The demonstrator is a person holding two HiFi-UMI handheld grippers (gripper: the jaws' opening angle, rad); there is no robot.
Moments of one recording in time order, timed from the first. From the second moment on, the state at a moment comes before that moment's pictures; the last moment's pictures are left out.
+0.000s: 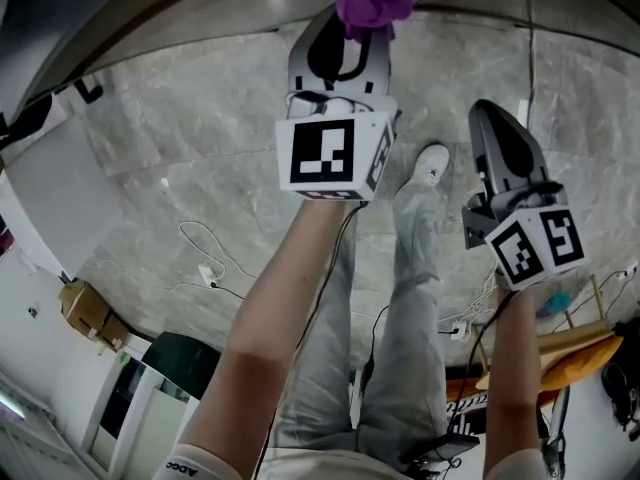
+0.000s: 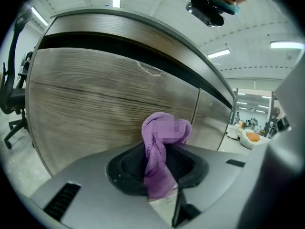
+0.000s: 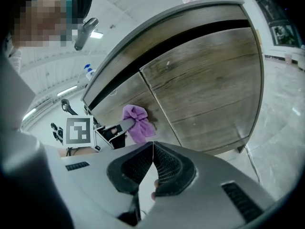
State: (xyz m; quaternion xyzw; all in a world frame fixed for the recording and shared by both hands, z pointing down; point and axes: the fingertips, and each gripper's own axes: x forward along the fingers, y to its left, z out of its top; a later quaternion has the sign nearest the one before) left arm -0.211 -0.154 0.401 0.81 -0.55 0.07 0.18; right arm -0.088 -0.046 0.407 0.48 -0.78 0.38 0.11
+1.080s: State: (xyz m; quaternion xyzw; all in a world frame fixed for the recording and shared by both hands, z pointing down) left arm -0.471 -0.137 0.397 0.73 -0.66 0.13 0.11; right arm -0.227 -0.050 0.403 0.41 -0.83 0.36 0.12
